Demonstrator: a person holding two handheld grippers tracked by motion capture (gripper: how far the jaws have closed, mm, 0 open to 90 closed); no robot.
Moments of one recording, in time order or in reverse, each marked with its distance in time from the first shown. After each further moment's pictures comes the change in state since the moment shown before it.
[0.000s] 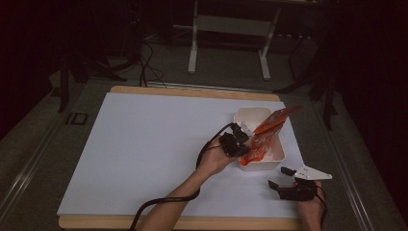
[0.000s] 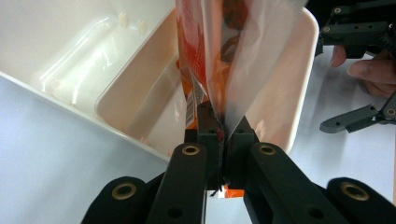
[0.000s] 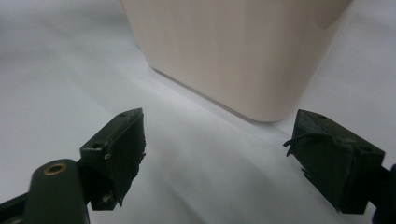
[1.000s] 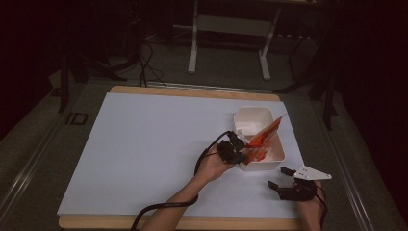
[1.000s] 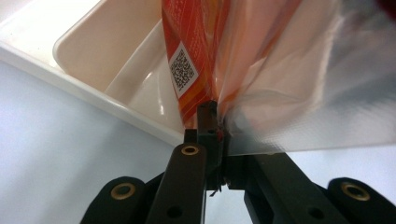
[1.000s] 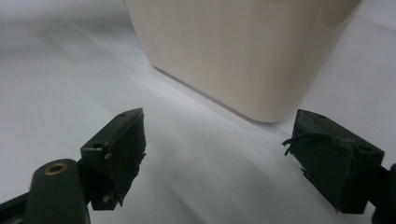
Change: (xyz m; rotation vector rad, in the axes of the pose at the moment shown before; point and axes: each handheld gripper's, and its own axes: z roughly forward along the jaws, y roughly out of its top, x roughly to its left) left arm 0.005 -0.027 0.021 0.031 -0.065 -0.069; right arm 0.001 0.000 0.001 0.005 -0.002 -0.005
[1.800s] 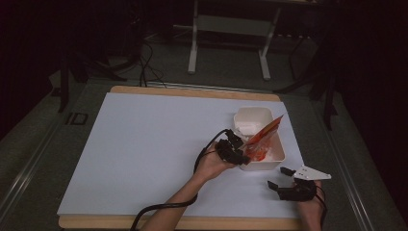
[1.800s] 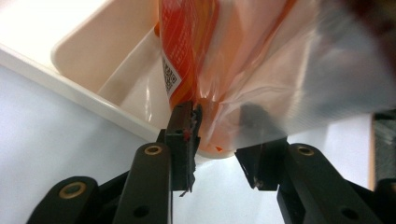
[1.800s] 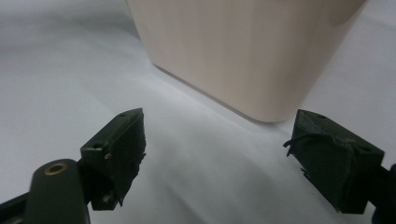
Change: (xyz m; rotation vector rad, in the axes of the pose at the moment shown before) left arm 0.002 0.002 -0.012 -0.046 -0.055 -0.042; right arm 0.001 0.000 0.000 0.006 0.005 -0.006
